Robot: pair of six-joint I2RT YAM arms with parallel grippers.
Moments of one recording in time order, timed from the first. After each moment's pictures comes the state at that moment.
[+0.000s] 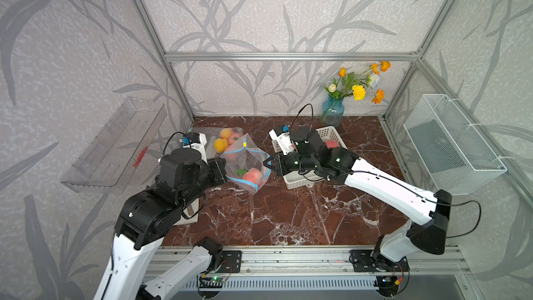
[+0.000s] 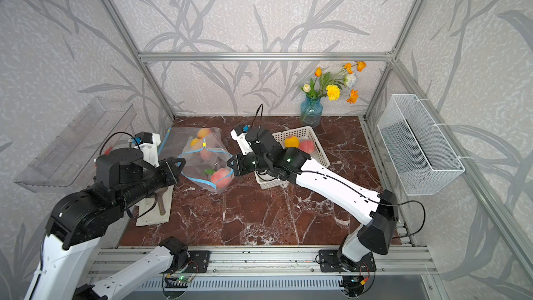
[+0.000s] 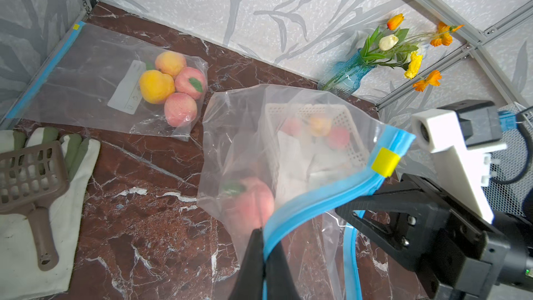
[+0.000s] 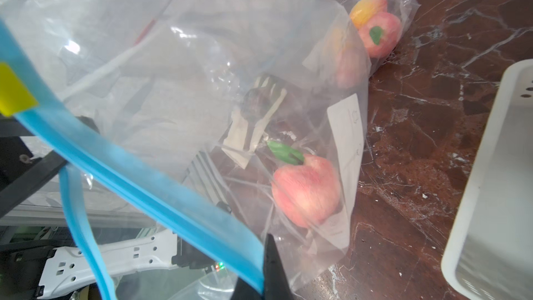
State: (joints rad) left arm -0.46 0.85 1.48 -1.20 -0.14 -0.60; right arm 0.95 1.59 1.57 -0.53 -0.28 0.58
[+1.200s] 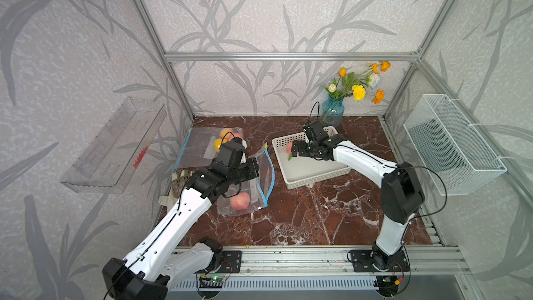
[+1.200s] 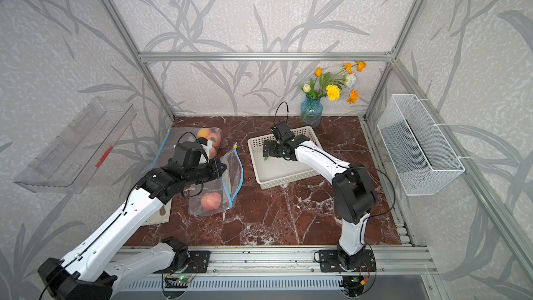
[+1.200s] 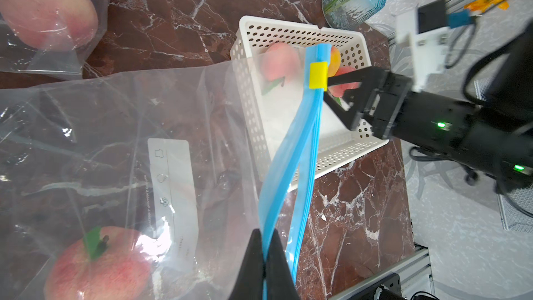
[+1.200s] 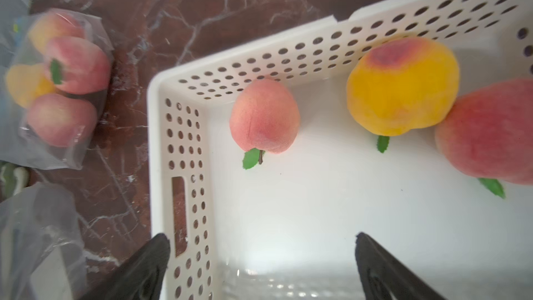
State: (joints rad) left arm -0.46 1.04 1.04 -0.73 0.12 -0.69; right arm 0.59 1.90 1.51 -0.55 0.05 0.53
